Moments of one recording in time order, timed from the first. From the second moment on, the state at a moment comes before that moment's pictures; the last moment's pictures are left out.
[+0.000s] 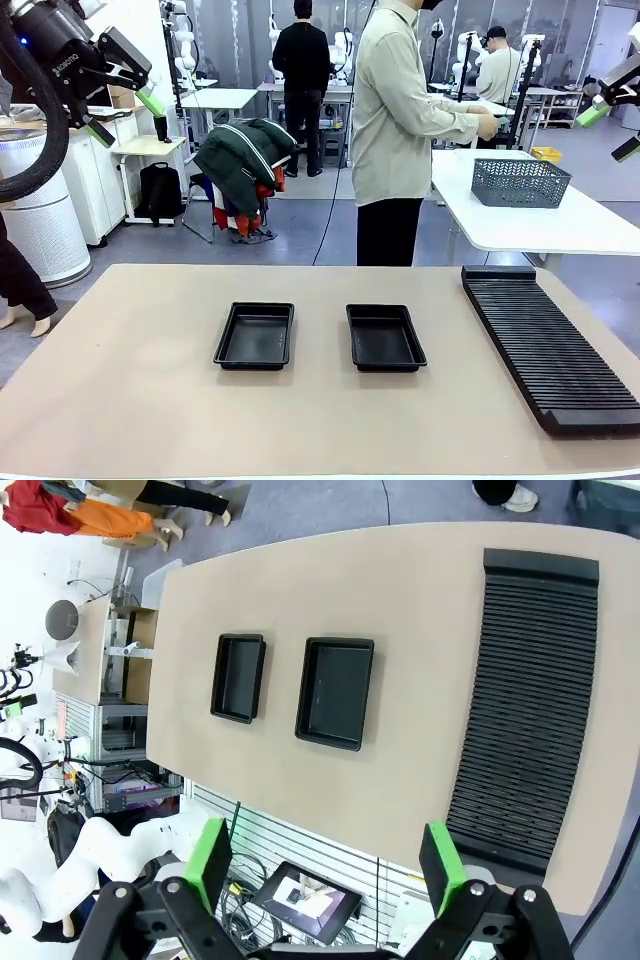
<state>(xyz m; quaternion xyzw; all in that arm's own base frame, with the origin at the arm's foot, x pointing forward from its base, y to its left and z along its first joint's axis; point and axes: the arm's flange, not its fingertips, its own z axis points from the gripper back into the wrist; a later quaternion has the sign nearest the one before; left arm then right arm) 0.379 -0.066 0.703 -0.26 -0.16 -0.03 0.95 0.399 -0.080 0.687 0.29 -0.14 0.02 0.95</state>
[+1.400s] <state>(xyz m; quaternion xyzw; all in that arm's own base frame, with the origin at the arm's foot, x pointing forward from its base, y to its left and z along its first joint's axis) 0.379 -0.066 0.703 -0.26 -0.16 -0.03 0.95 0.389 -0.093 0.710 0.25 -0.15 -0.01 0.96</state>
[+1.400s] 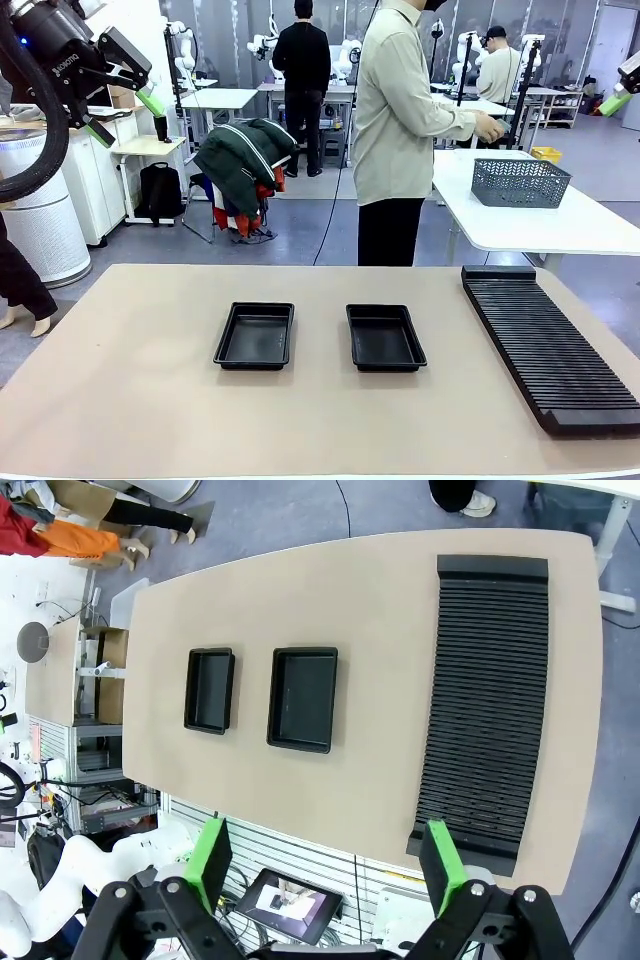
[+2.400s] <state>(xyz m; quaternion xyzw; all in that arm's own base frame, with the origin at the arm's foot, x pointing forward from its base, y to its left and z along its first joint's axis) 0.371 -0.089 0.732 -0.19 -0.14 -0.01 0.97 0.389 -0.093 0.710 0.25 -0.15 -0.01 0.96</state>
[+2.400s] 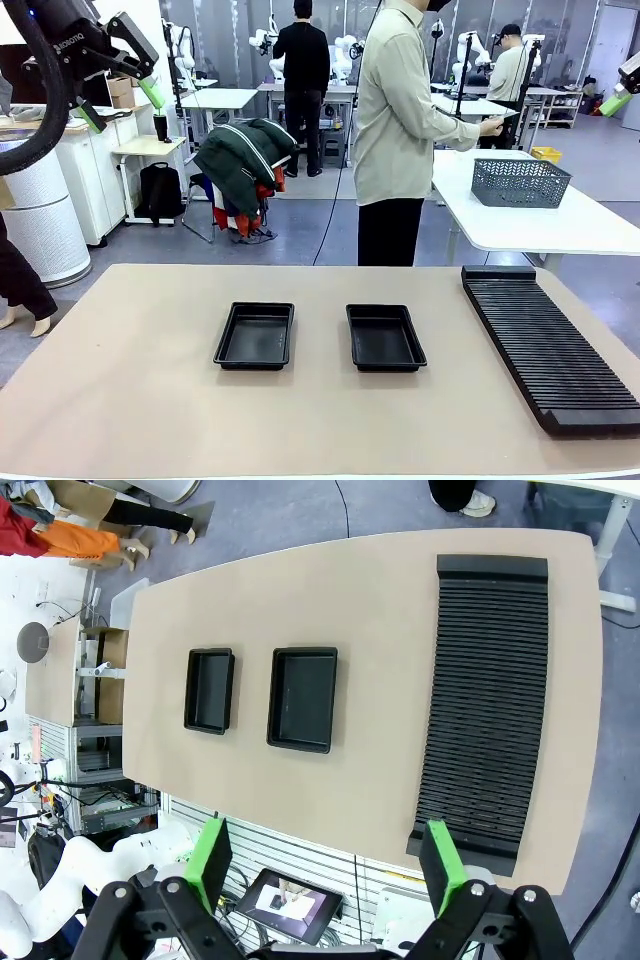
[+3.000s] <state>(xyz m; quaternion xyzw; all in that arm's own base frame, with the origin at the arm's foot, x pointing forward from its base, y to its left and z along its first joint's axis) 0.373 -0.100 0.744 -0.16 -0.15 -0.03 0.98 0.389 -0.093 0.710 0.25 -0.15 -0.01 0.96</state>
